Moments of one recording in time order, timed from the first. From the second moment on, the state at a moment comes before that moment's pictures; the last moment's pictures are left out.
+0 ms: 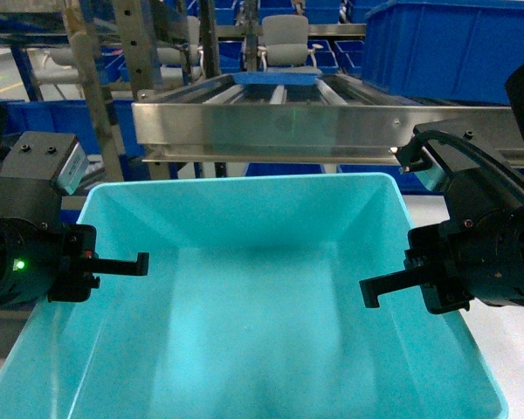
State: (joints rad) left arm -0.21 1.75 0.68 0.38 -0.17 -0.07; right arm 0.39 1.73 0.79 0.22 0.05 0.03
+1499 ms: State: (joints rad) left arm -0.21 1.75 0.68 0.38 -0.17 -0.07; right arm 0.39 1.73 0.79 0.22 0.05 0.03
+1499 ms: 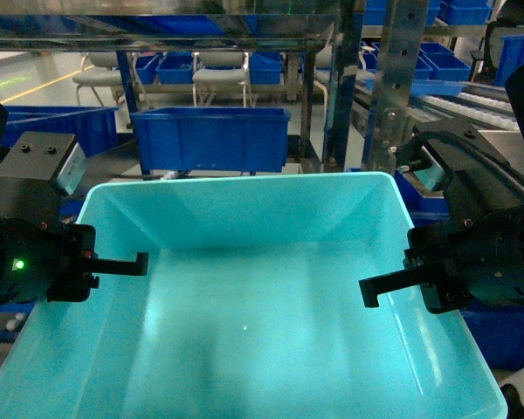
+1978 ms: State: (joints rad) left arm -0.21 1.75 0.68 0.38 -0.17 -0.07; right arm 0.39 1.73 0.79 0.23 0.05 0.03
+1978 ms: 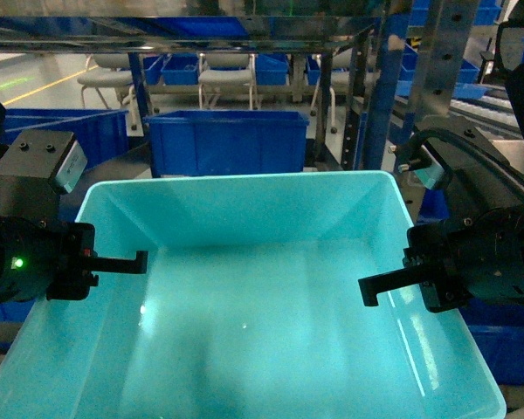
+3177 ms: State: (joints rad) left arm -0.21 1.75 0.69 0.37 -0.17 -0.07; right arm 0.39 1.73 0.79 0.23 0.05 0.03
